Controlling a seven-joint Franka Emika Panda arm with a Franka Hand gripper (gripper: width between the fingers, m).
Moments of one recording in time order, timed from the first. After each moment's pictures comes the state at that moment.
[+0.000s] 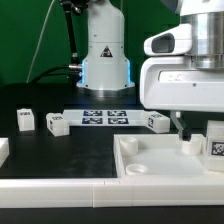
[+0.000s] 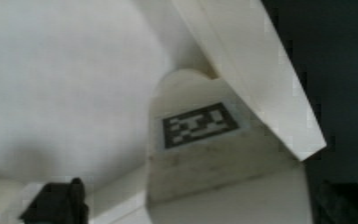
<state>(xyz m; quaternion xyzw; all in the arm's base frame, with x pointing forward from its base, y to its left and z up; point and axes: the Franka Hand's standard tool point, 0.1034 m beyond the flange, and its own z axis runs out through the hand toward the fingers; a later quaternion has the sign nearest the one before) 0.629 0.110 0.071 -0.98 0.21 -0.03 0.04</state>
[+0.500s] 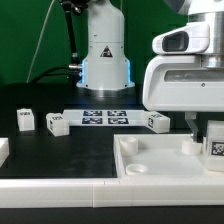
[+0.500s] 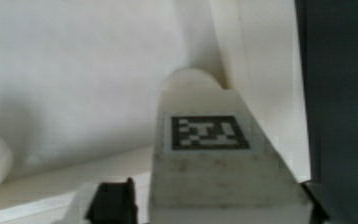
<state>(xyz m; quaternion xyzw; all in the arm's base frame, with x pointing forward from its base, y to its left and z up) 0.629 0.116 0.071 -0.99 0.12 -0.04 0.02</state>
